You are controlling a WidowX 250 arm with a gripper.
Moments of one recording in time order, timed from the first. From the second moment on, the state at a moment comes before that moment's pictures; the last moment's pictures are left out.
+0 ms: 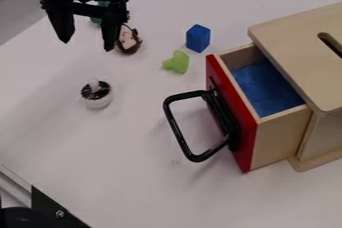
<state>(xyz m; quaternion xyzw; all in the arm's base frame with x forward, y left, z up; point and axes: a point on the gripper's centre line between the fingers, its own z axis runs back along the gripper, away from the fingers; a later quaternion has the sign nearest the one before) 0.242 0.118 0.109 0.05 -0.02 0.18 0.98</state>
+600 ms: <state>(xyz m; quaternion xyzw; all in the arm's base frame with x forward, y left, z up) 0.231 0.130 0.071 0.05 0.03 0.20 0.98</state>
